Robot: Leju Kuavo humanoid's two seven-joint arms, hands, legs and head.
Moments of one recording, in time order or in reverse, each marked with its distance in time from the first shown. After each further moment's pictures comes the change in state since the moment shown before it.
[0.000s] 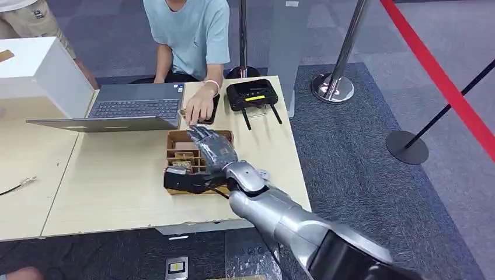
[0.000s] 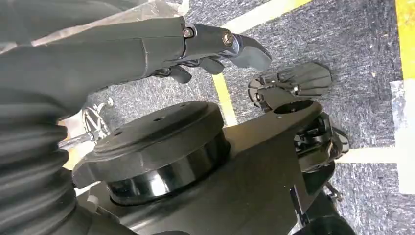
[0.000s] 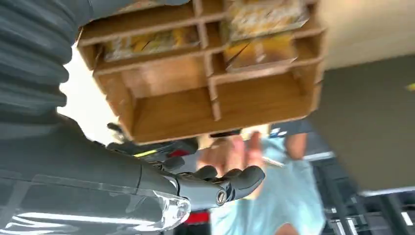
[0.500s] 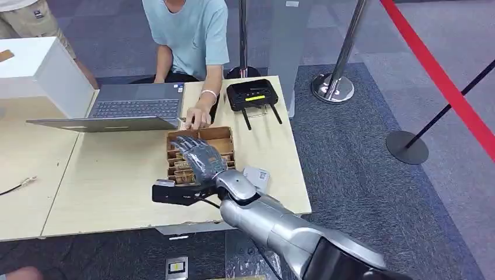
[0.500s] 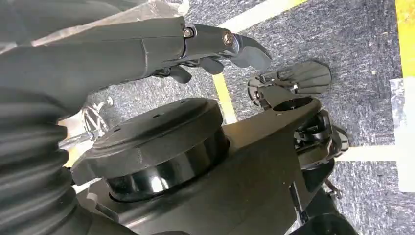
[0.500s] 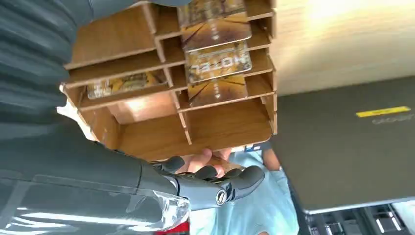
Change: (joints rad) left arm 0.000 -0.003 0.000 0.000 0.000 0.000 0.000; right arm 0.019 0.036 0.026 0.000 -0.010 0.015 -0.019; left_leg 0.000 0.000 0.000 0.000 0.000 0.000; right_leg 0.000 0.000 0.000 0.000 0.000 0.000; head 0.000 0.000
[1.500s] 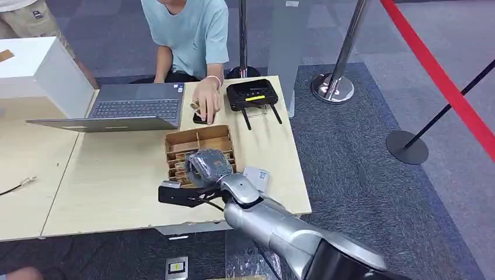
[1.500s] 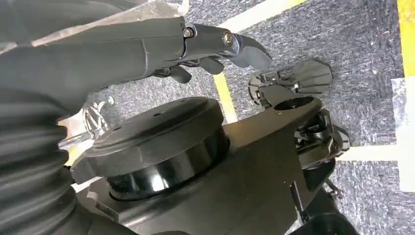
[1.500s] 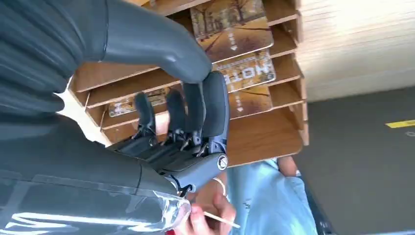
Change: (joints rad) left arm 0.000 -0.002 0.000 0.000 0.002 0.002 0.004; right arm 0.011 -0.011 0.021 0.040 -0.013 -0.041 0.029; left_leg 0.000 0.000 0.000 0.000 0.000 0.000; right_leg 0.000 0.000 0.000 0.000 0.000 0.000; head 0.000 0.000
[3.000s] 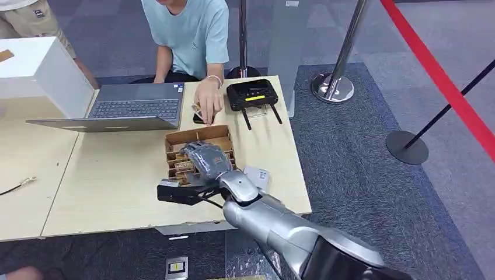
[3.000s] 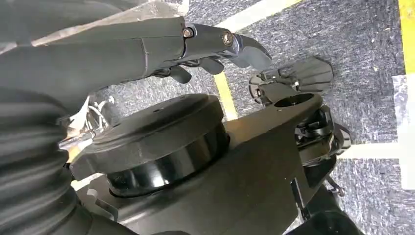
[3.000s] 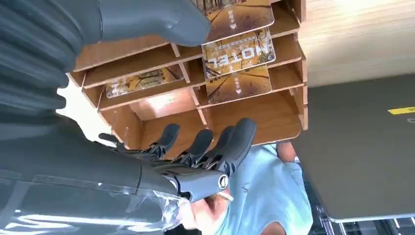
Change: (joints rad) left arm 0.000 -0.006 -0.002 0.000 -0.001 -0.002 0.005; right arm -0.025 0.019 0.014 0.043 0.021 -0.055 -0.012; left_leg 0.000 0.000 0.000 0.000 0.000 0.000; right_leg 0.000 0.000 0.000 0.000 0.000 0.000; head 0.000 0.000
